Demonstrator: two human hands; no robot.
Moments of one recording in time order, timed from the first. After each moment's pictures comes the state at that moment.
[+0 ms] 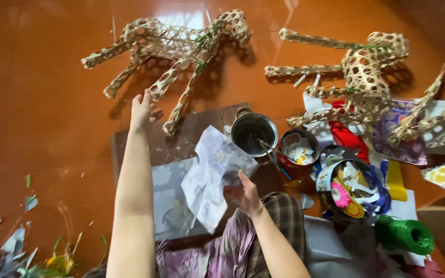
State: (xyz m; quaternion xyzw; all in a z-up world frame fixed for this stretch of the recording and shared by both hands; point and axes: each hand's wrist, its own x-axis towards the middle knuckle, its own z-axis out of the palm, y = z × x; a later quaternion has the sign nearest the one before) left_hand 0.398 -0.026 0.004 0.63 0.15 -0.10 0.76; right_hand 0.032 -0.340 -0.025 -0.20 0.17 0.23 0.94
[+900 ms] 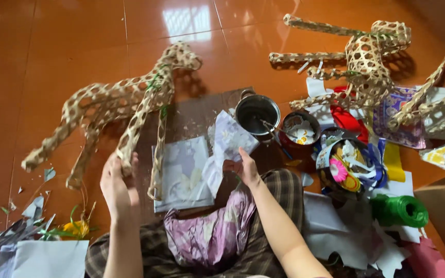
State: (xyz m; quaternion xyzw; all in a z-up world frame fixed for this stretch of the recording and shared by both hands) left_hand 0.027 0.018 0.172 0.47 0.21 0.16 0.85; right_hand 0.037 -0.320 -0.067 -0.26 0.17 0.12 0.94
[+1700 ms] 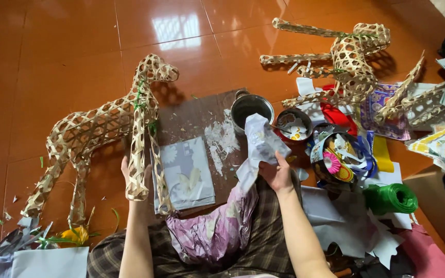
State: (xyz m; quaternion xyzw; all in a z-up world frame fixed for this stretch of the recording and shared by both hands) left_hand 0.062 0.066 0.002 0.84 0.09 0.10 0.52; right_hand -0.040 -0.396 0.077 -0.11 0.25 0.11 0.96
